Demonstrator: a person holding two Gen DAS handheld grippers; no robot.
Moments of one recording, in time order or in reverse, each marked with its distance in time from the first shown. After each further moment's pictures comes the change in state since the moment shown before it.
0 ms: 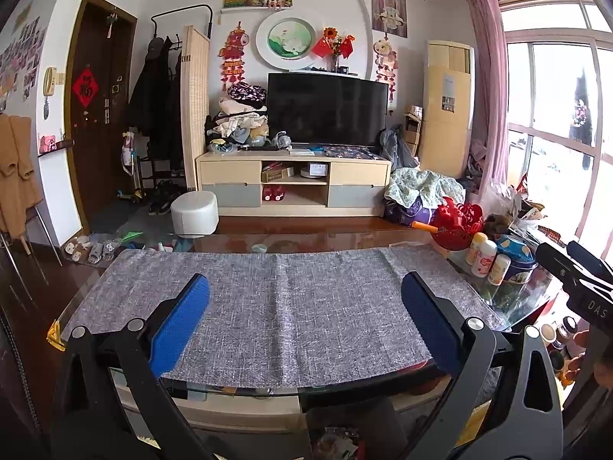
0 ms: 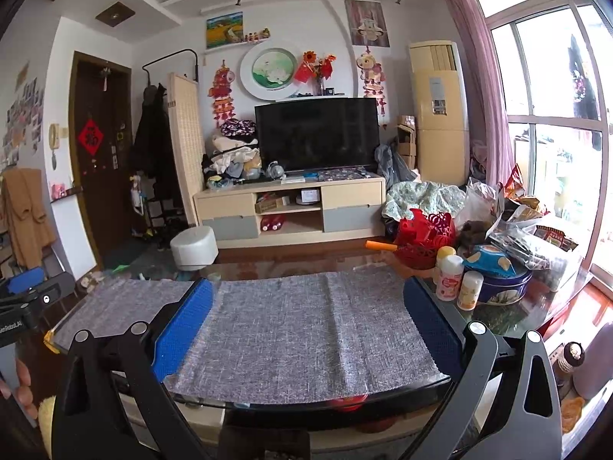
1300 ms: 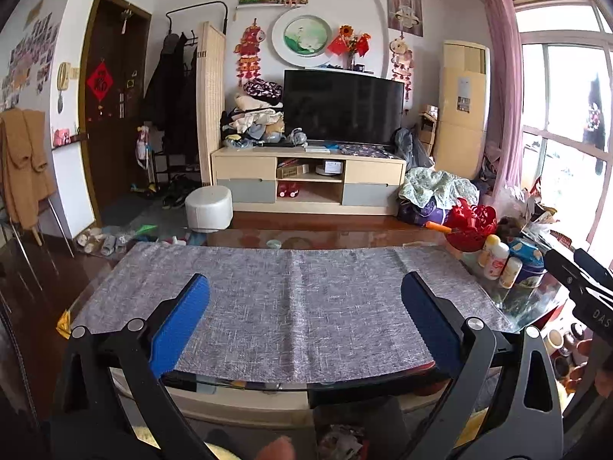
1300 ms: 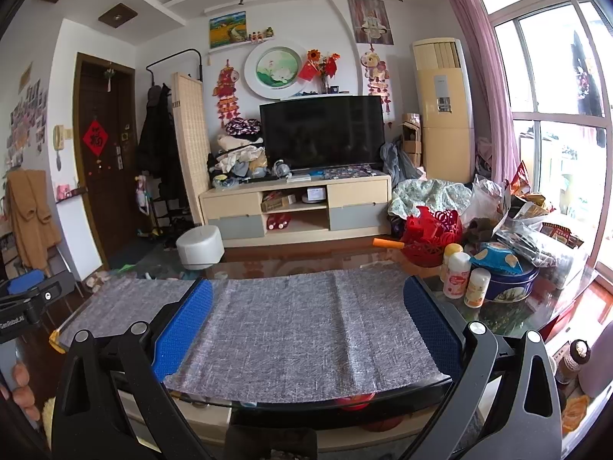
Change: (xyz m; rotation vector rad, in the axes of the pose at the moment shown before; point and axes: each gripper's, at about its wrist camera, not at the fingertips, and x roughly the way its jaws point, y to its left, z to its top) left arm -0.005 -0.005 0.003 -0.023 0.010 0.063; right arm 0.007 0.006 0.002 0.000 0.009 0.027
